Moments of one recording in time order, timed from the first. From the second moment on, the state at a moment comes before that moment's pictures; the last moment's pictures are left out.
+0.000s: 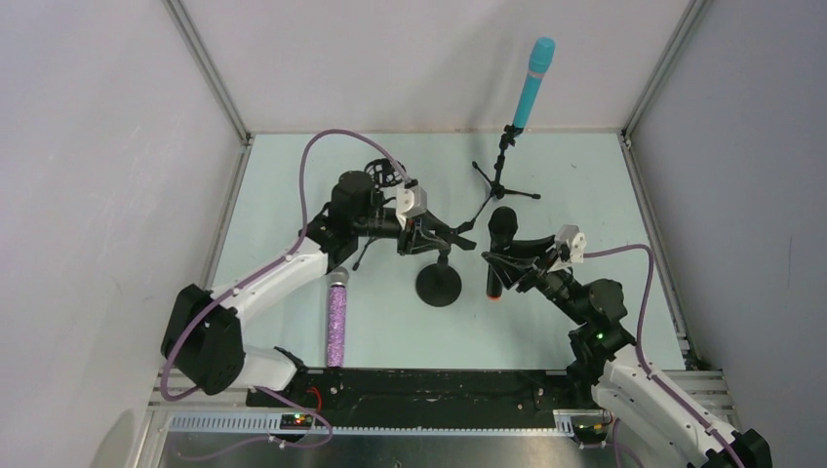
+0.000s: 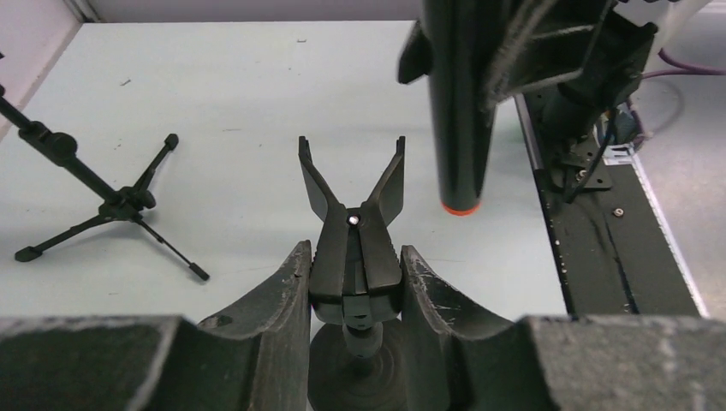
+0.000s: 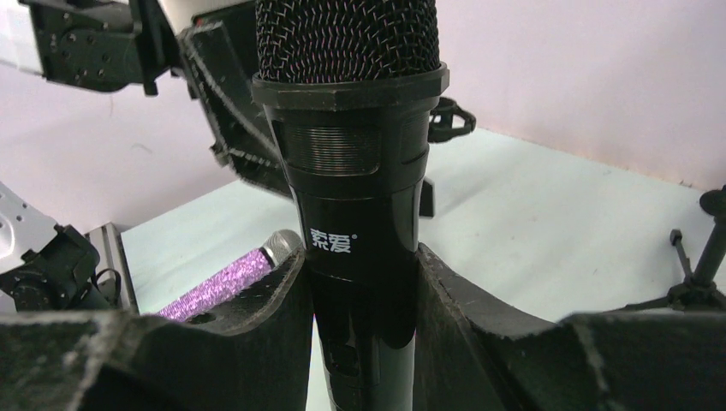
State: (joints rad) left arm -0.59 1.39 0.98 0.15 0.94 0.24; right arm 0.52 0.54 0.24 0.61 -0.34 0.27
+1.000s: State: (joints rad) left arm -0.64 1.30 0.78 0.28 0.90 0.25; right arm 0.51 0.65 0.33 0.78 -0.32 0.26
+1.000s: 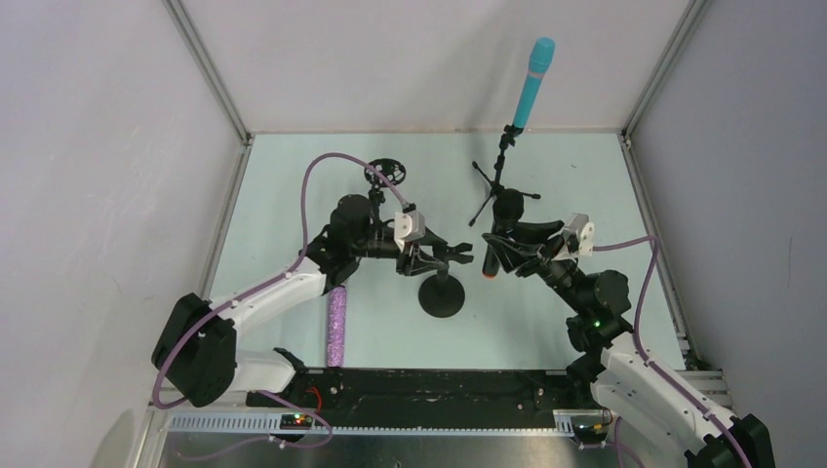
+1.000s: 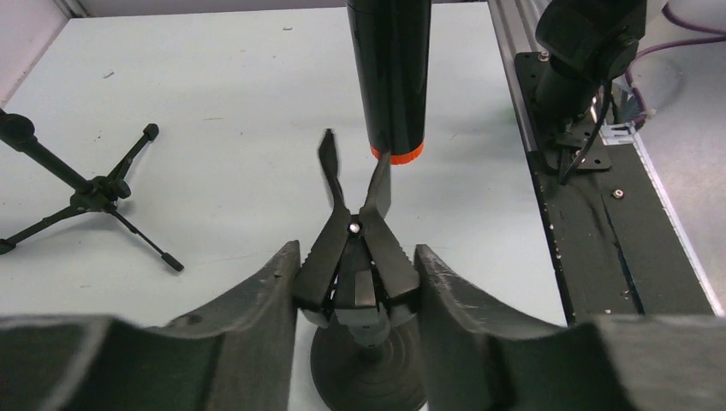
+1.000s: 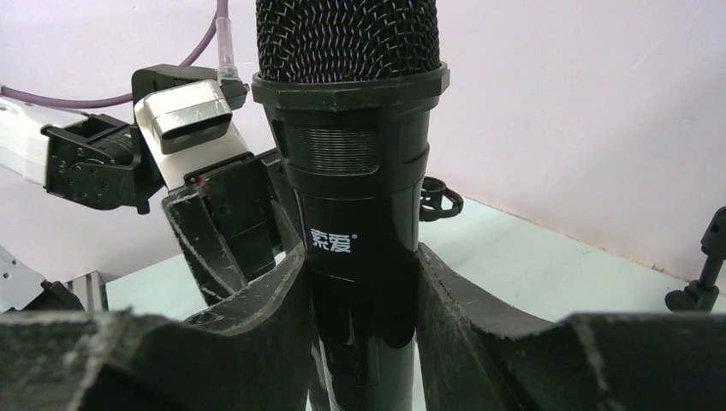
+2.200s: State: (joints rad) left arm -0.65 1.20 0.78 0.22 0.78 0.28; right arm 0.50 0.75 0.38 0.86 -0.37 0.25
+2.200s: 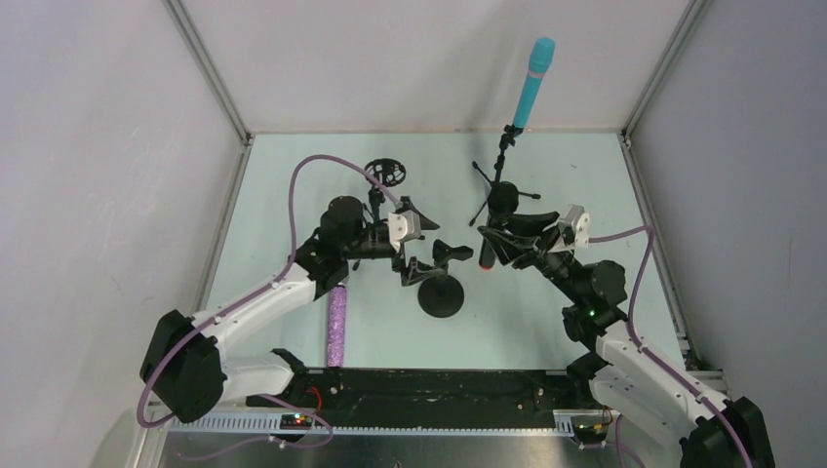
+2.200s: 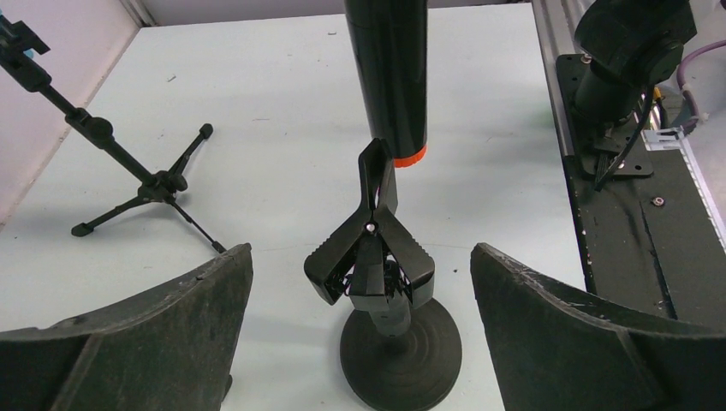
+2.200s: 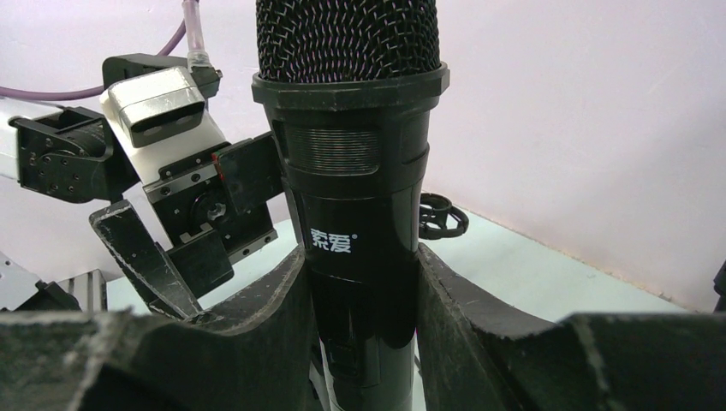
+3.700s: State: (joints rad) left arm -0.66 1.33 0.84 0.24 0.86 0.34; right arm 0.58 0.92 0.38 1.02 -0.40 0.28
